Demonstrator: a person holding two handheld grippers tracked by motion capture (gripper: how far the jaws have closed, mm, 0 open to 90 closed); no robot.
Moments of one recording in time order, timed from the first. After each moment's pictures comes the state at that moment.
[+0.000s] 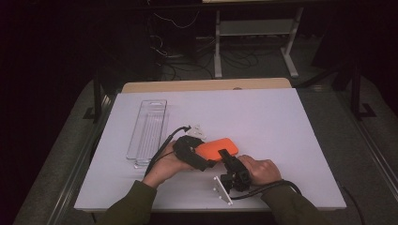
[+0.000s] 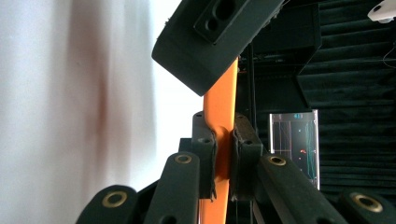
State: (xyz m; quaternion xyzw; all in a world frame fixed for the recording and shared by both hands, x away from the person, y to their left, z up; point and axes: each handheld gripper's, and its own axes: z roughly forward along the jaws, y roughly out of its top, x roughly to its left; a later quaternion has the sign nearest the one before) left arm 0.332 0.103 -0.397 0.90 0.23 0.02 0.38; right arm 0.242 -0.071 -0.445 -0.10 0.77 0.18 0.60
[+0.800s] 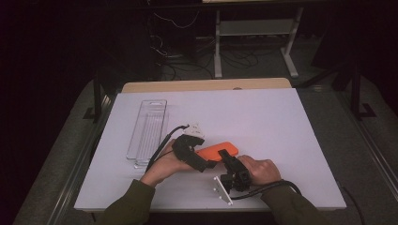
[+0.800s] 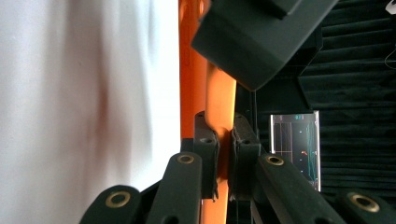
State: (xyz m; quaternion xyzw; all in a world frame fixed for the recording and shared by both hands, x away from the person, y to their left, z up) left arm 0.333 0.108 -0.392 0.88 0.22 0.01 0.41; right arm 0.243 -0.071 -0.445 -0.10 0.77 0.18 0.60
